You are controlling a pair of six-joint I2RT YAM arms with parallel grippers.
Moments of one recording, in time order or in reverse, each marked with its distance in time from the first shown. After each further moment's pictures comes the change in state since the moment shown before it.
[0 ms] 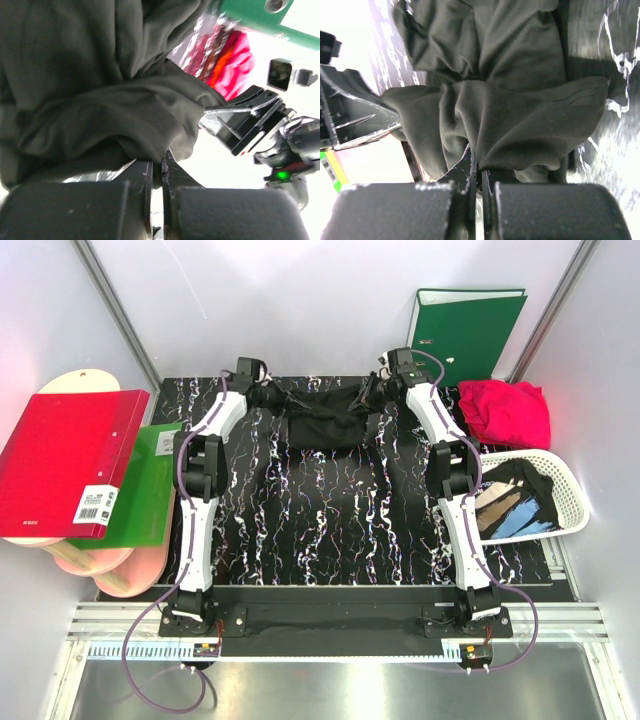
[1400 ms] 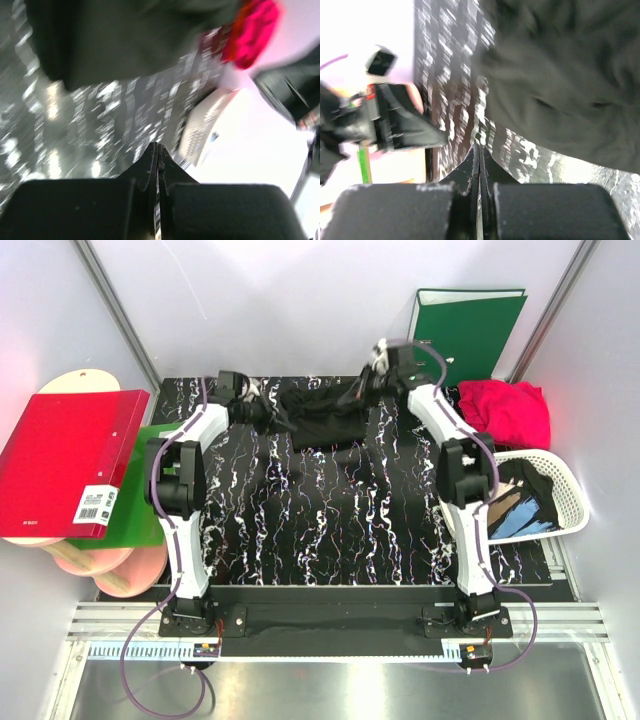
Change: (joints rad) left arm 0.044 -0.342 -0.491 0.129 0.056 0.191; right arm 0.040 -0.314 -0.418 0.360 -0.055 0.019
